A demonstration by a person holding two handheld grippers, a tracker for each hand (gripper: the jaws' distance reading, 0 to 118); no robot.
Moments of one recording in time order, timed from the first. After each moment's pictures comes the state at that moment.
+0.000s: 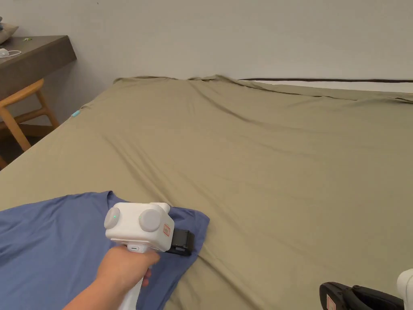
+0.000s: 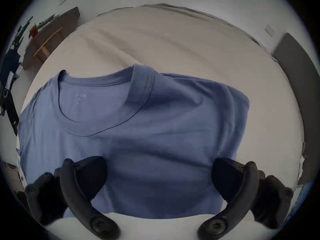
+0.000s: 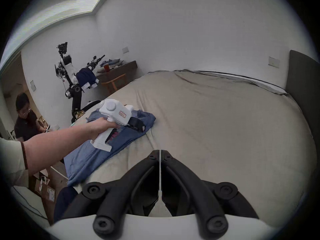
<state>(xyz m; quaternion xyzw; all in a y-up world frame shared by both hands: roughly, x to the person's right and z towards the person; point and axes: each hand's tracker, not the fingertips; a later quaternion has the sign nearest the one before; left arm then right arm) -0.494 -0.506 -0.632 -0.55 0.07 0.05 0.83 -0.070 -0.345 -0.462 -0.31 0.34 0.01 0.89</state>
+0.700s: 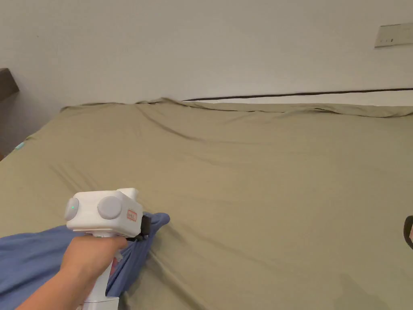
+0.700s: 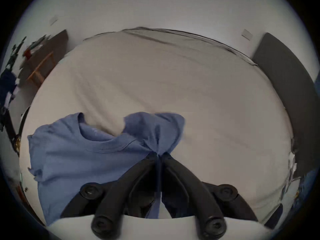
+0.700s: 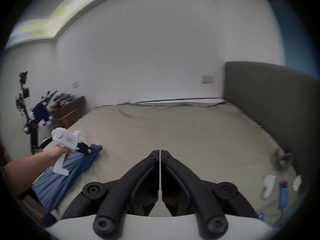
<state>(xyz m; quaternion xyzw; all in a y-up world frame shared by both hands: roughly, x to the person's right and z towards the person) -0.392 -0.419 -0.656 -0.50 -0.01 0.03 0.87 0.089 -0.267 -0.425 -0.20 0.06 -0.02 0.98</state>
